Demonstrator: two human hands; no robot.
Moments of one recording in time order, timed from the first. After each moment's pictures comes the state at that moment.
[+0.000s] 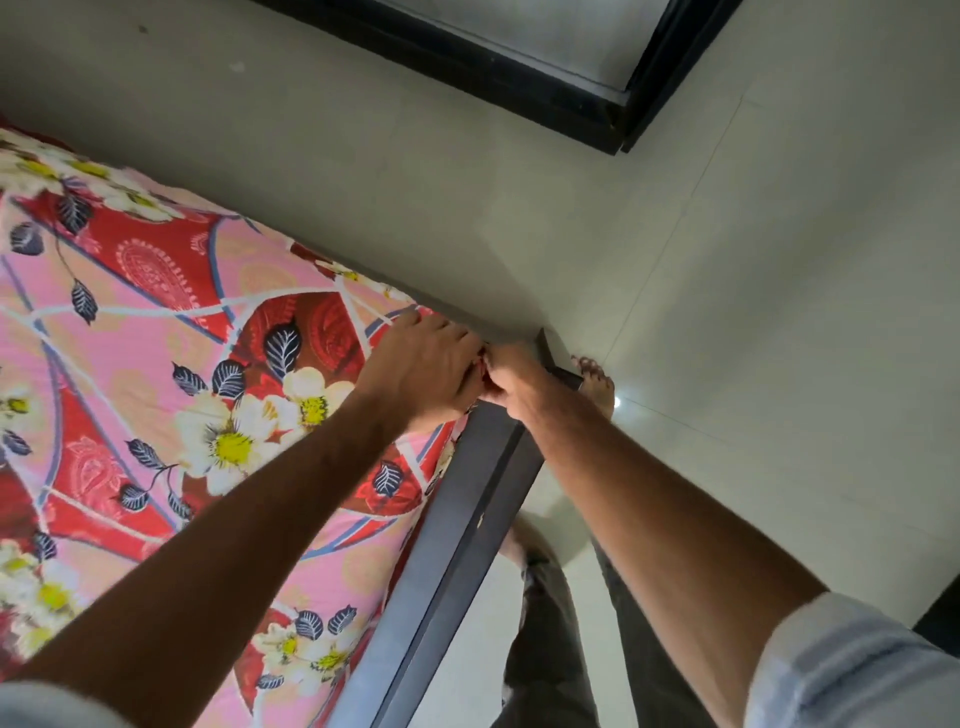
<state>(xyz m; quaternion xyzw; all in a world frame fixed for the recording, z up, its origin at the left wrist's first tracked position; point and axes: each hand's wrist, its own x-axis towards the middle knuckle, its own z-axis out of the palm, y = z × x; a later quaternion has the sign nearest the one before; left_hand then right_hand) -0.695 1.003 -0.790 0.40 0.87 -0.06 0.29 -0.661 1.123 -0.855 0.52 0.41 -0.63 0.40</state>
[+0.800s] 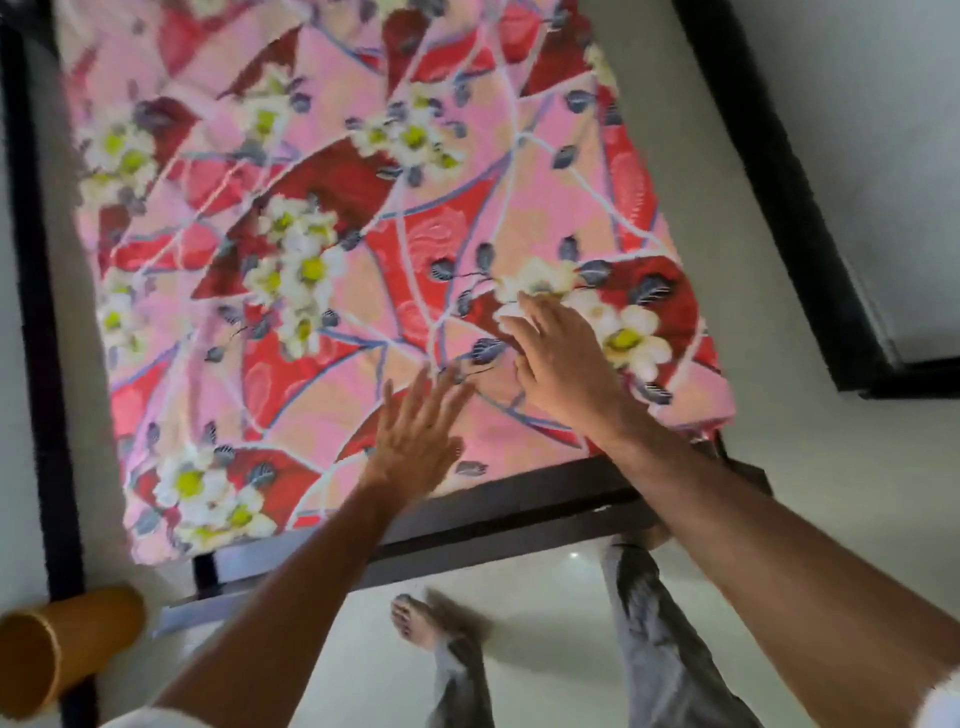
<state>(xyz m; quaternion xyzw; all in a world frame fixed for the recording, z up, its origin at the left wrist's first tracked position) -0.402 0.812 -0.735 -0.14 0.98 0.01 0.17 -0.615 0.942 -0.721 -0.50 0.83 -0.17 0.16</state>
